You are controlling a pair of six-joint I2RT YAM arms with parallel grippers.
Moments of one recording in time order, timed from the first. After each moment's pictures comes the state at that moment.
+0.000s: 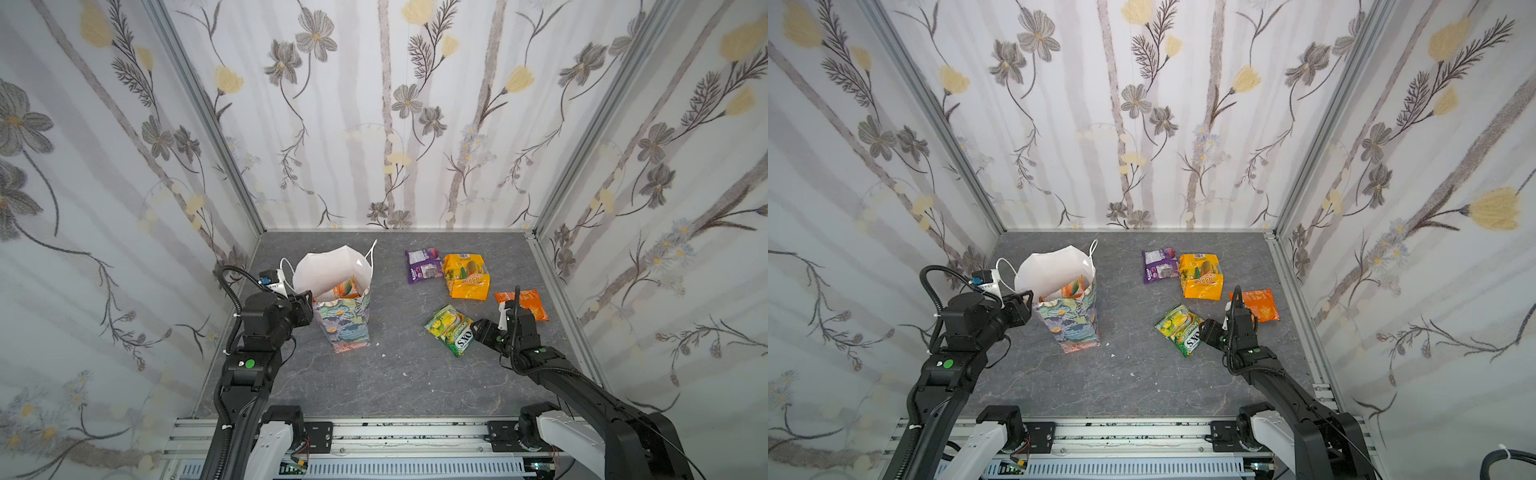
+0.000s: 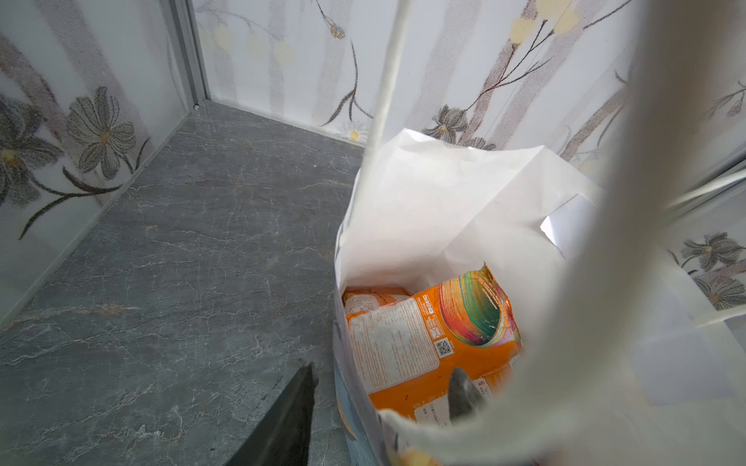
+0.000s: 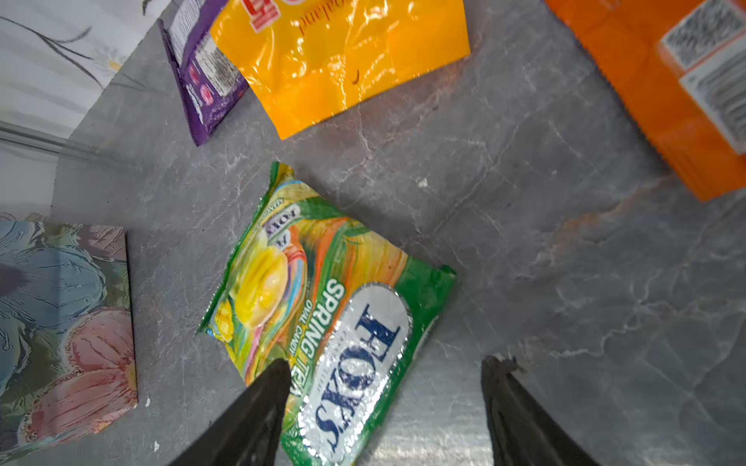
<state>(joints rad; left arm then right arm) -0.05 0.68 0.73 -0.47 0.10 -0.32 0.22 1.03 0.34 -0.09 -0.17 0.65</state>
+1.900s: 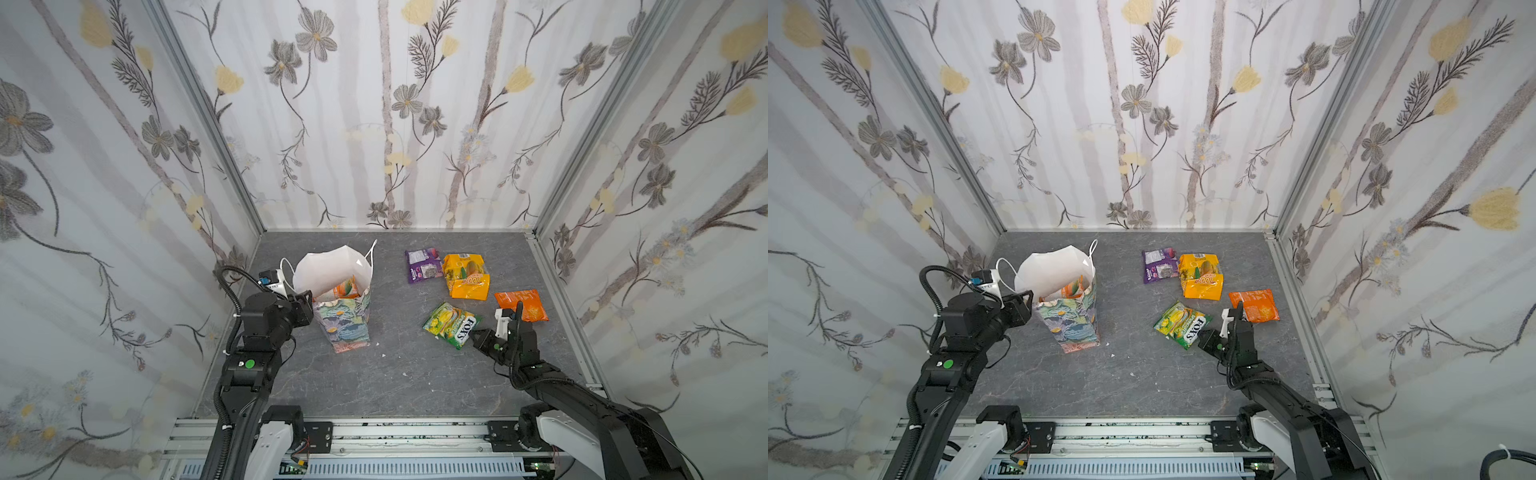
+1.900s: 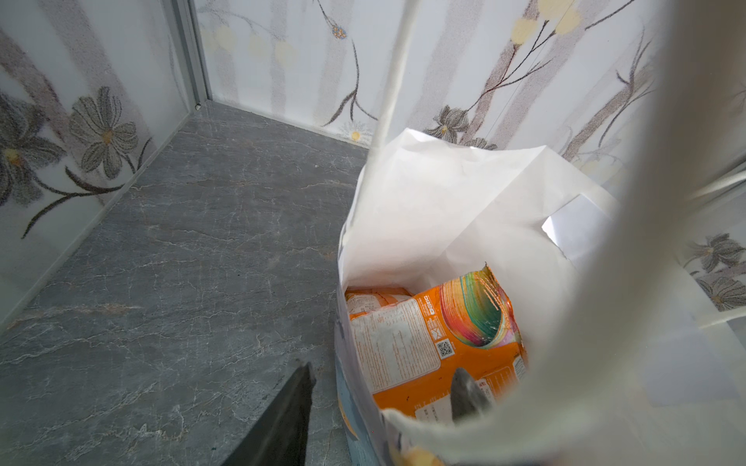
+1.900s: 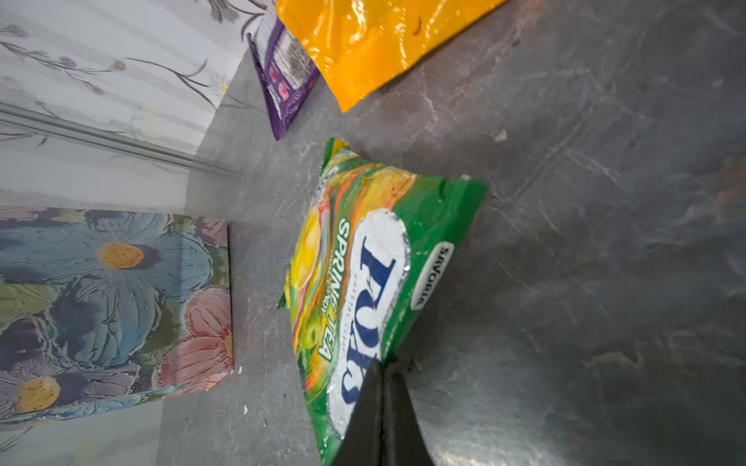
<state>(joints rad) -0.05 0.68 0.73 -0.47 0.10 -0.31 0.23 1.01 0.18 0.25 -0.33 0.80</state>
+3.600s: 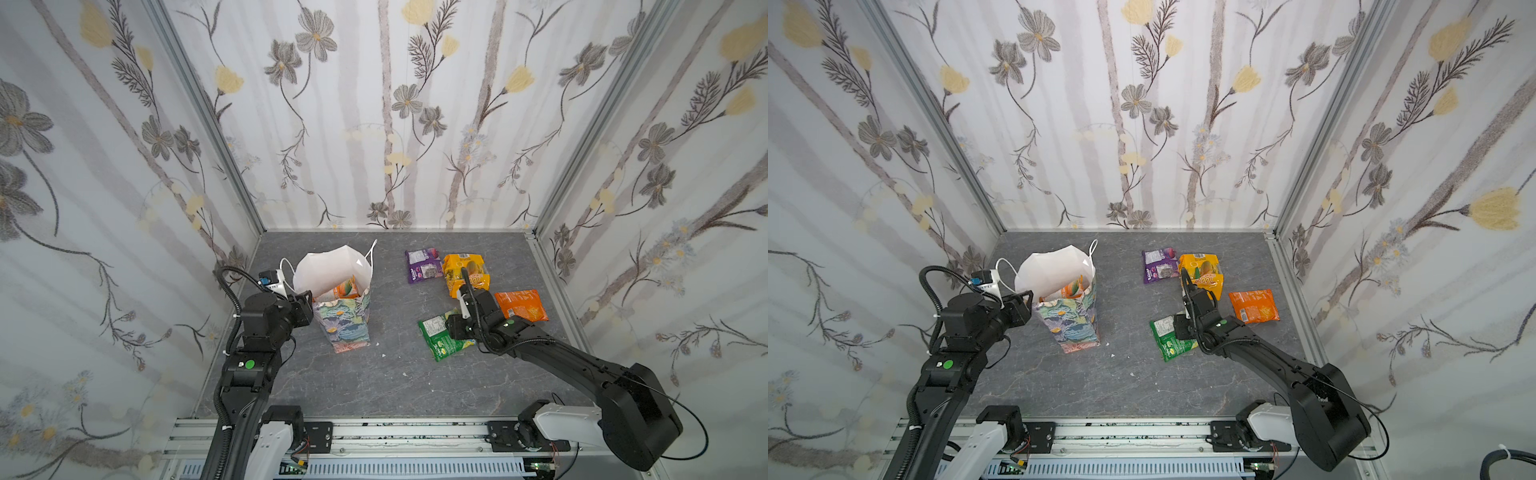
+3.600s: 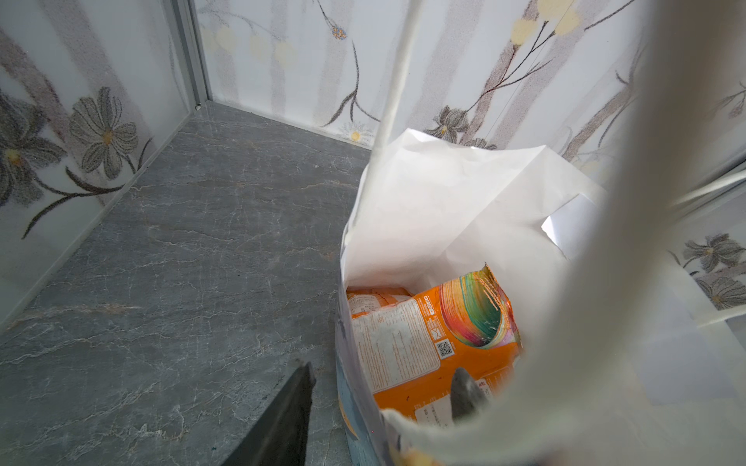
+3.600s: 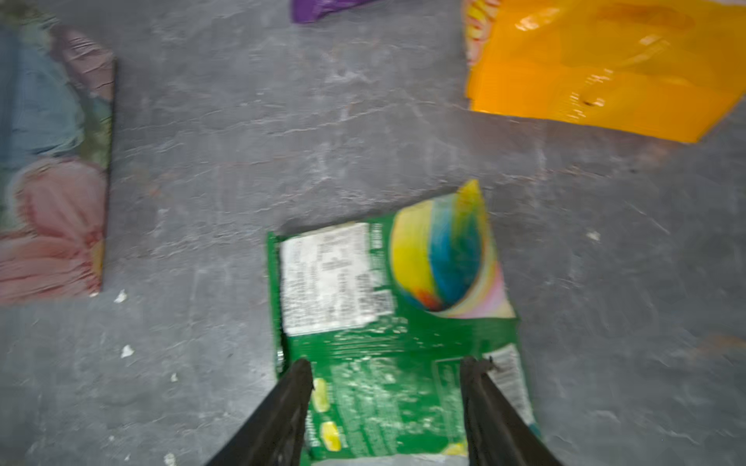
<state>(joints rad) -0.05 0.68 0.73 -0.47 0.10 -0.32 0.61 1.28 0.72 -0.34 0.06 0.41</state>
